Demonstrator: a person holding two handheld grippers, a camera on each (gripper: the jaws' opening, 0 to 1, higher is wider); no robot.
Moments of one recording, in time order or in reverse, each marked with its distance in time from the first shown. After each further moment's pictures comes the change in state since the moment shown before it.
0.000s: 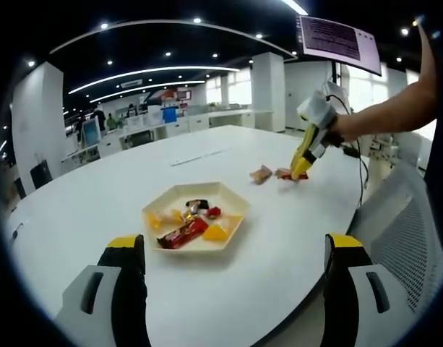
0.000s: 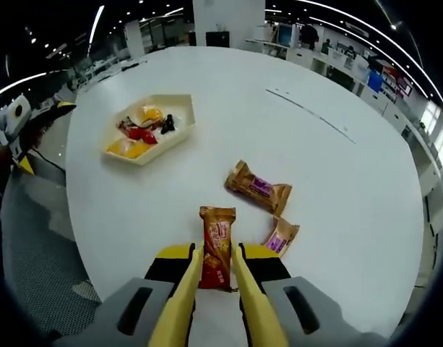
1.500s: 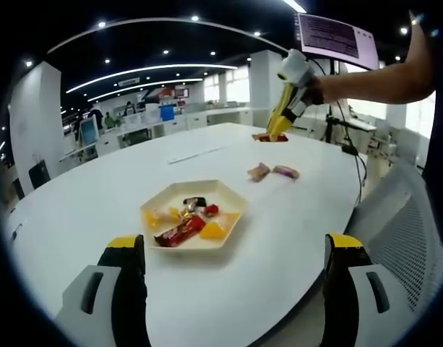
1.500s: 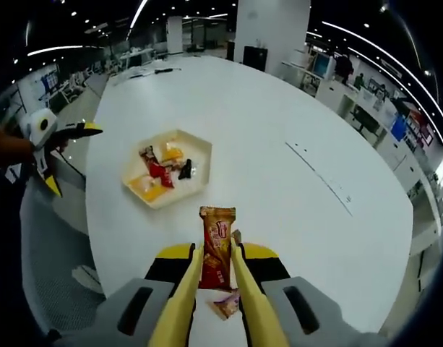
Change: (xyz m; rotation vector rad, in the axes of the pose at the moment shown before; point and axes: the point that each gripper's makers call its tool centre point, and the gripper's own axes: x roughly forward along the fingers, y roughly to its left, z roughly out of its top) left arm 0.001 -0.003 -0.003 0.004 0.016 -0.013; right arm -0.036 -0.002 0.099 -0.224 -0.053 0.069
